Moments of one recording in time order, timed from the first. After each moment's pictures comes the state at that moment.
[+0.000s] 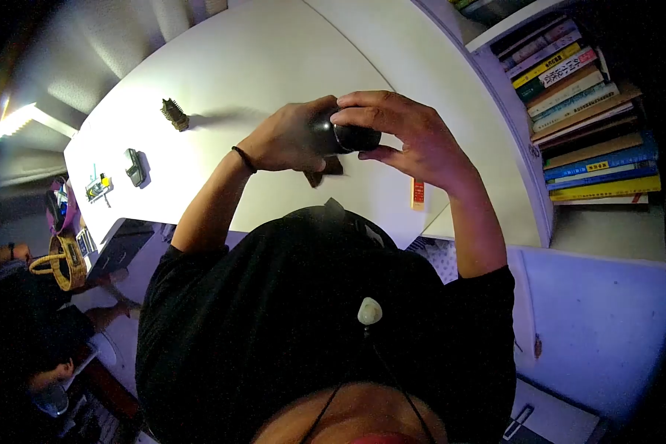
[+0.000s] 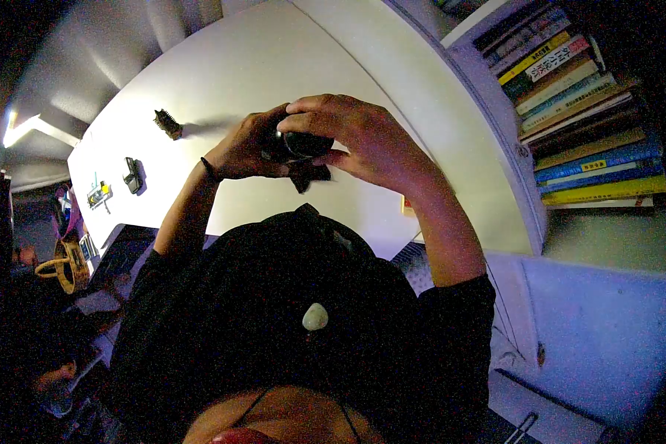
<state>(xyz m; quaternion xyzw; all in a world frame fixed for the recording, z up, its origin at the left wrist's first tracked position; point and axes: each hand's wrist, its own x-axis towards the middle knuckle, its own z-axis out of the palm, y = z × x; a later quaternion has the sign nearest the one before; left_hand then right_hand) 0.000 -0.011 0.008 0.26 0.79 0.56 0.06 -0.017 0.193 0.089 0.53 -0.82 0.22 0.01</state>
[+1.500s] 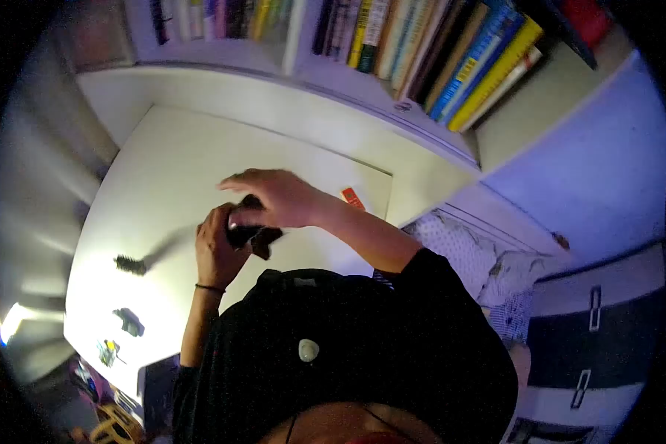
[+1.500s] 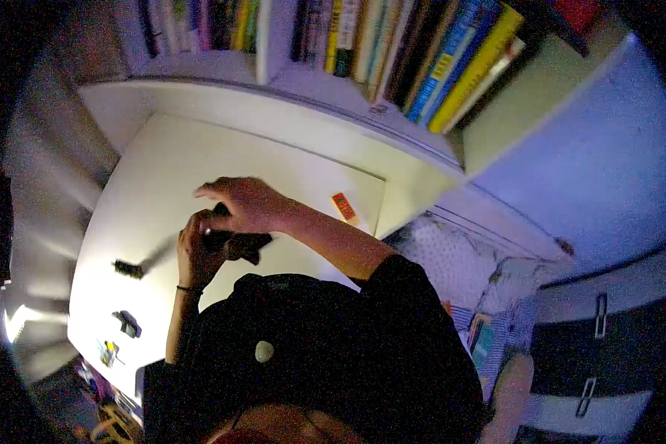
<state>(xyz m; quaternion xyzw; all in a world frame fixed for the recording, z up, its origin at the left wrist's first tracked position) 0.016 0.026 -0.022 0.25 0.86 0.40 -0.16 -0.005 0.200 0.056 0.30 -0.89 0.33 -0.02</state>
